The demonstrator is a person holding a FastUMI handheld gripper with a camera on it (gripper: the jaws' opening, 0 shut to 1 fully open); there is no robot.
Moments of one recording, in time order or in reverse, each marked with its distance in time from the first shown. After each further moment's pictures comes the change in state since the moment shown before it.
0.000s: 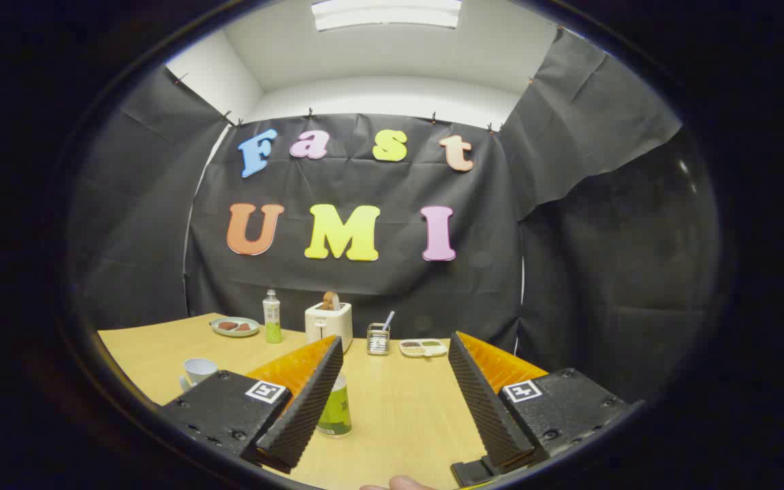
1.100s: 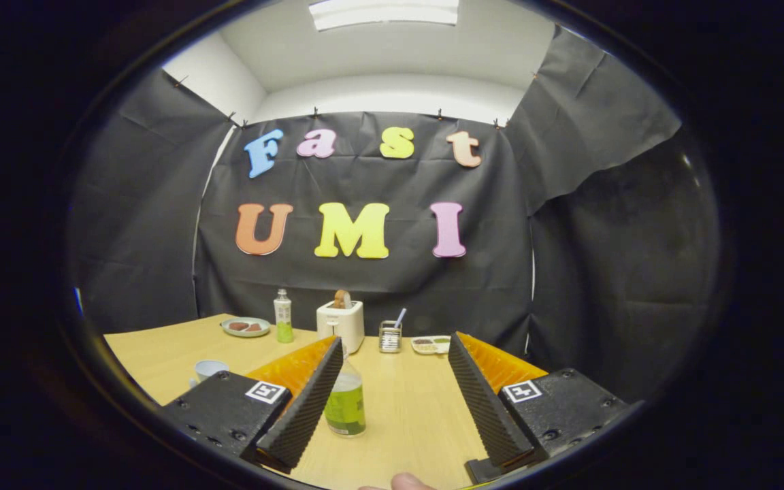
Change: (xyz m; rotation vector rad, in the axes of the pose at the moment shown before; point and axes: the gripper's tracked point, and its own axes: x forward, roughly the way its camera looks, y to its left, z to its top) arm -0.001 0.021 -0.008 0.014 0.025 0.058
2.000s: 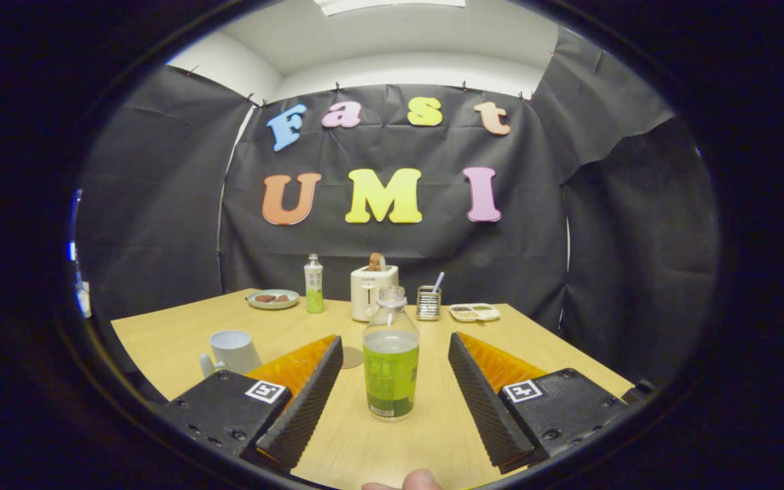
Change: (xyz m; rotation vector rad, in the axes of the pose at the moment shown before) arm 0.034 0.060 -0.081 -0.012 0.118 0.102
